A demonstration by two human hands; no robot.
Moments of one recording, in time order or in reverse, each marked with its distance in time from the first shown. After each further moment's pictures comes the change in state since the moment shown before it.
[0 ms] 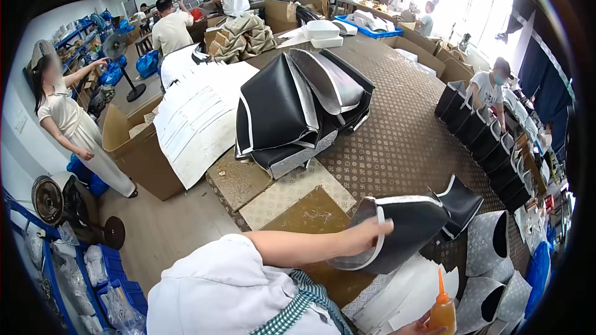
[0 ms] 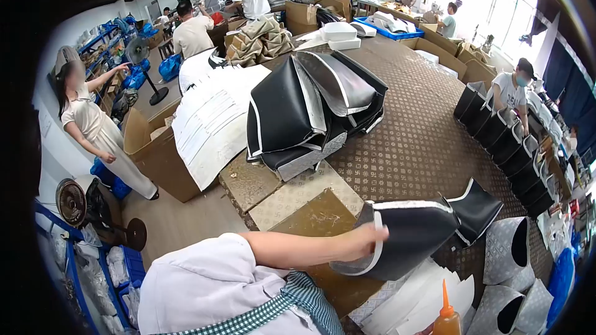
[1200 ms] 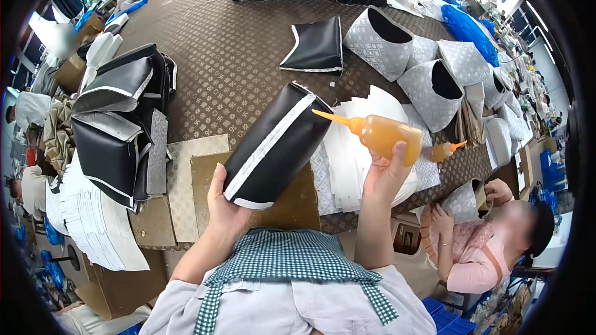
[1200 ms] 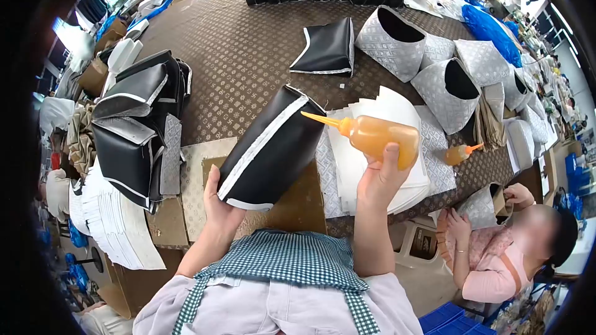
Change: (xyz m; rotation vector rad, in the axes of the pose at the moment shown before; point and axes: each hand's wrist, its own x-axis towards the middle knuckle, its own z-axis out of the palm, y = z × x) left_hand -0.037 -0.013 0.010 -0.267 0.323 -0.124; right_hand 0.007 -0.019 0.018 0.034 0.166 -0.192
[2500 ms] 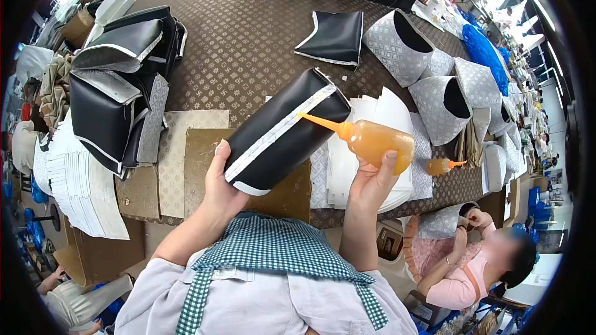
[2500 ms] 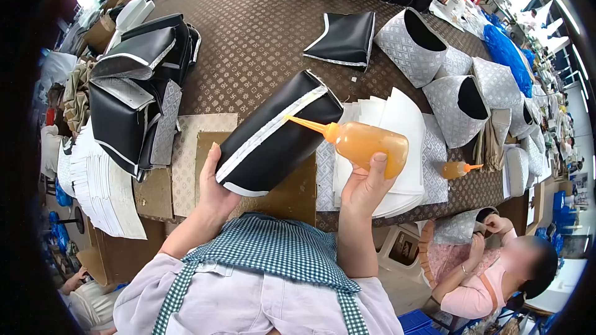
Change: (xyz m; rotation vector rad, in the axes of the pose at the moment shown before) left_hand 0.003 -0.001 -0.001 0.034 -0.020 0.015; right_hand -0.017 0.021 -0.005 0.030 -0.141 0.117
